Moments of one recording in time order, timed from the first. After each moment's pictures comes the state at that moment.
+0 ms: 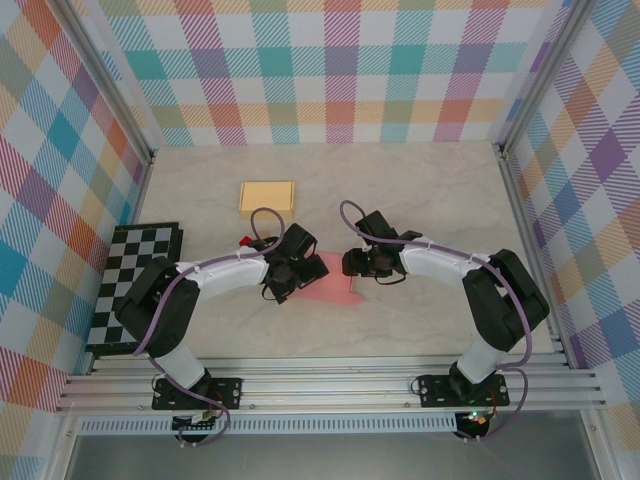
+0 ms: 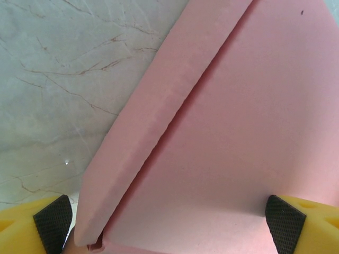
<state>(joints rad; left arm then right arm) -0.71 1.66 0.98 -0.50 0.07 -1.18 0.62 1.66 0.97 -0.42 -0.09 0.56</state>
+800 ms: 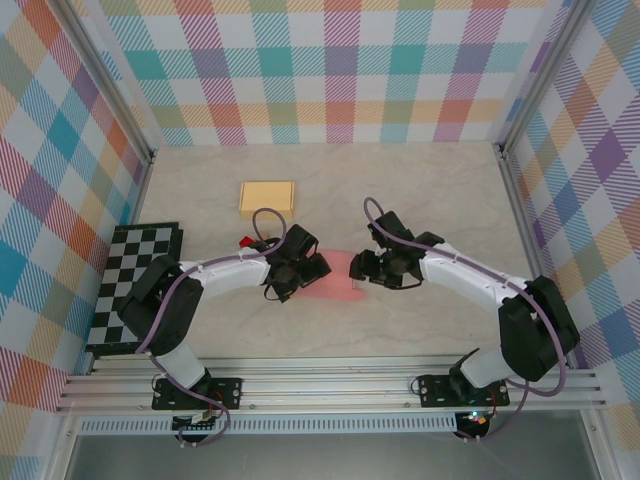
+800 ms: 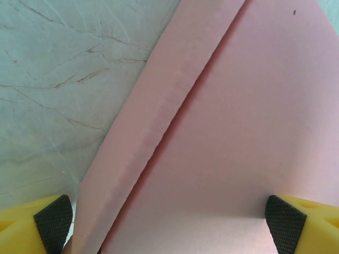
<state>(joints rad) -0.71 1.68 0.97 -0.44 0.06 -1.18 0.63 1.45 0.93 -0.62 -0.20 0.79</state>
